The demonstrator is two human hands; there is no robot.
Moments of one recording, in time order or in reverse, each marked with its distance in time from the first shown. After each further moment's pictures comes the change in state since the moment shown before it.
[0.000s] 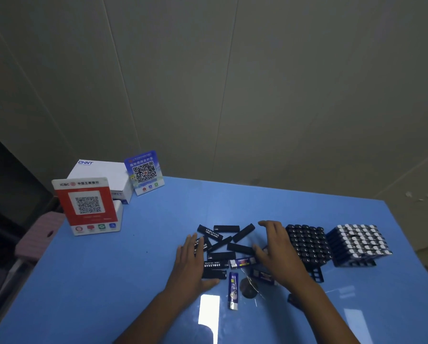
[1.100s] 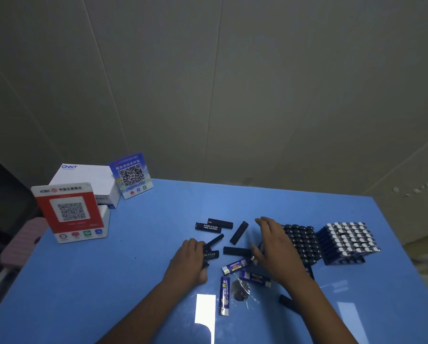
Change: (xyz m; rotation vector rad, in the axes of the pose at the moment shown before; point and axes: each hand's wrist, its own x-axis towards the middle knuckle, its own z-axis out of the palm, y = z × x) left_hand 0.037 0.010 0.001 0.159 0.025 0.092; right_hand 0.008 0.015 -0.011 -0.257 0.017 -0.036
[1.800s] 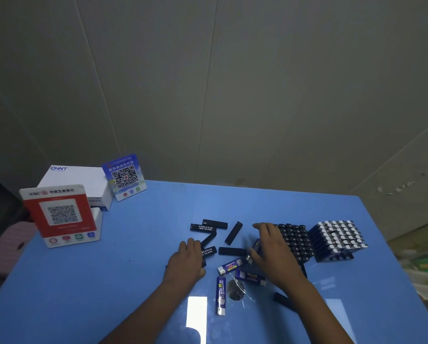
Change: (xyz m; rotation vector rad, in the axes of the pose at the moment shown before) left_hand 0.005 0.007 -0.003 0.055 -0.004 -0.005; right_hand -0.011 -0.003 -0.003 0.052 0.009 0.040
